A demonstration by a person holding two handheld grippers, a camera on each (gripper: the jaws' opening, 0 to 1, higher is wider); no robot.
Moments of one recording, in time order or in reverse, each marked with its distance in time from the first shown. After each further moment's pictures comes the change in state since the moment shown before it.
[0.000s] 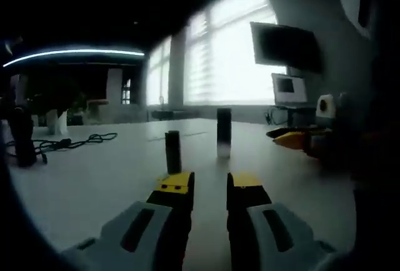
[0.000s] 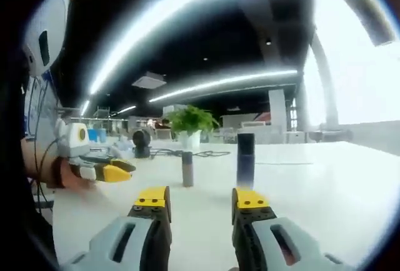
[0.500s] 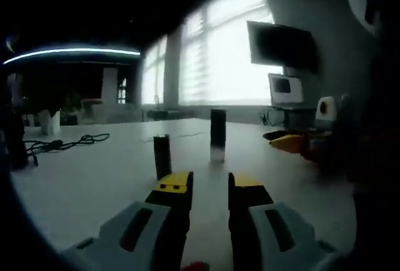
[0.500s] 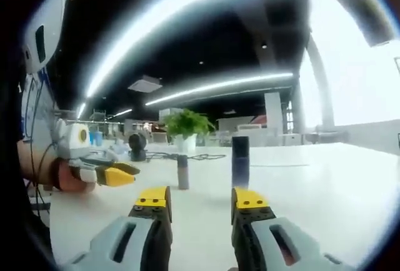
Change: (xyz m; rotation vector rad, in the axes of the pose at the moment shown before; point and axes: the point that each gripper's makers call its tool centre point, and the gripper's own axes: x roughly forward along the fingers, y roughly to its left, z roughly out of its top) left arm 0.024 -0.011 0.000 -0.028 0.020 -0.036; right arm 0.000 -0.005 0.000 -0.003 -0.009 -0.020
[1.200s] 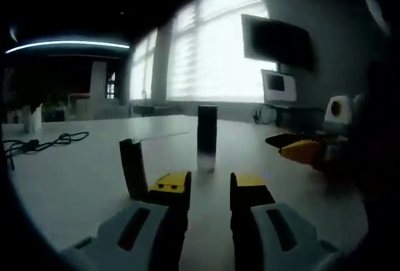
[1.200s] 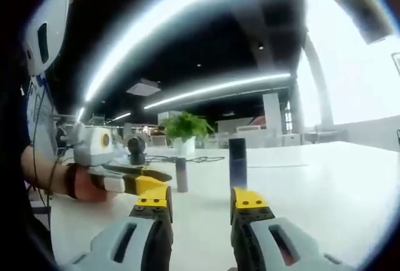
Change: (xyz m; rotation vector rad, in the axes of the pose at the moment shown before) left arm 0.063 -0.015 -0.001 0.002 0.022 -0.071; right arm -0.001 -0.003 0.003 0.021 -0.017 -0.005
